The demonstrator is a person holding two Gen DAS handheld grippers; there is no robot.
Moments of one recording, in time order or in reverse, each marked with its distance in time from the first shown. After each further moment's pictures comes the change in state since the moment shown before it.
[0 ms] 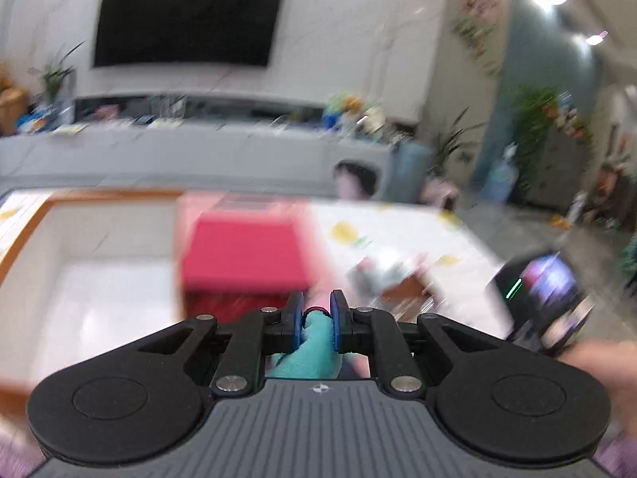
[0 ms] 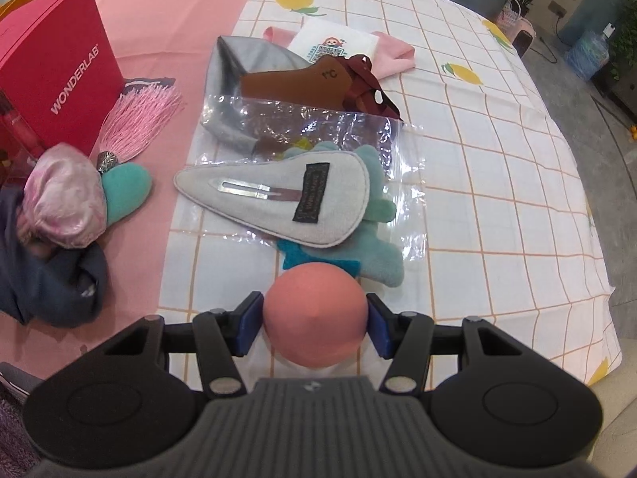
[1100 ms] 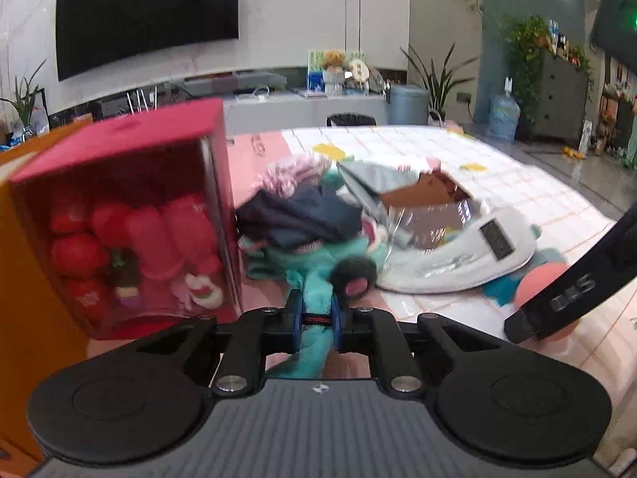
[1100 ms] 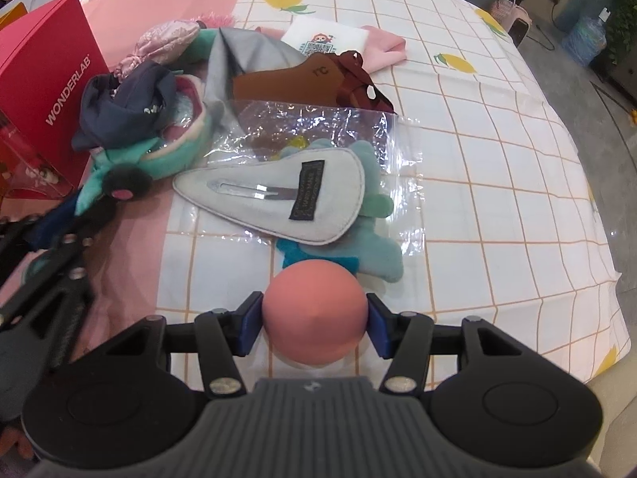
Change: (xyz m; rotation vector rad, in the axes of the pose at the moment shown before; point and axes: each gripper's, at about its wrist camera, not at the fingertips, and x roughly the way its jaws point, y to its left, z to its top) left arm 0.119 -0.032 -0.104 0.160 0.082 0.065; right arm 0.000 -0.007 0.000 0.044 0.005 0.022
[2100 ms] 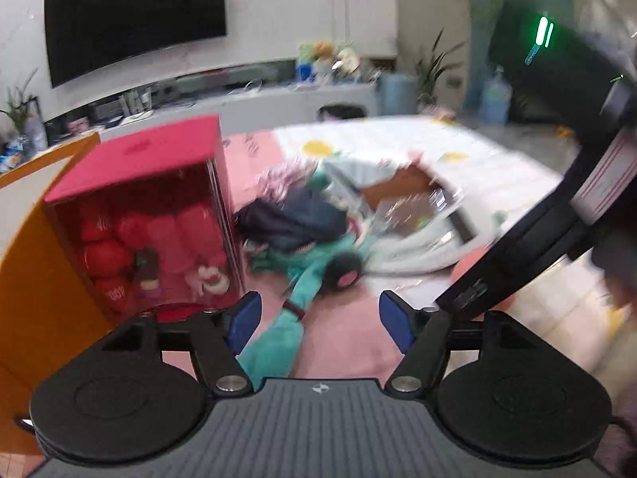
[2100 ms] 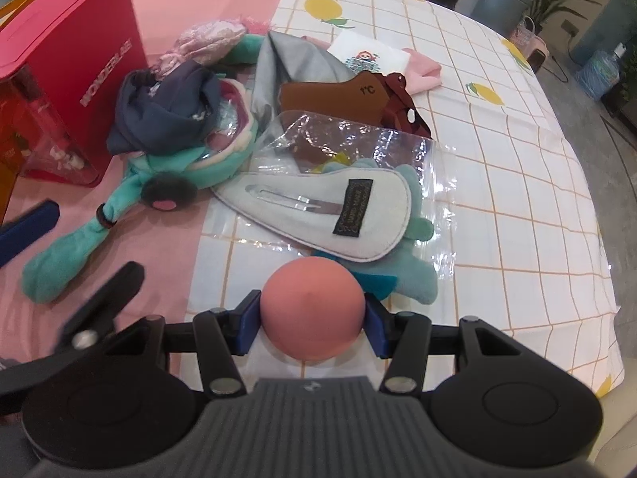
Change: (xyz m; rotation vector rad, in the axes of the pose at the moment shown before) left arm -0.011 -0.018 0.003 0.061 0.078 0.019; right arm 0.000 0.023 -0.001 -0.090 -0.038 -0.006
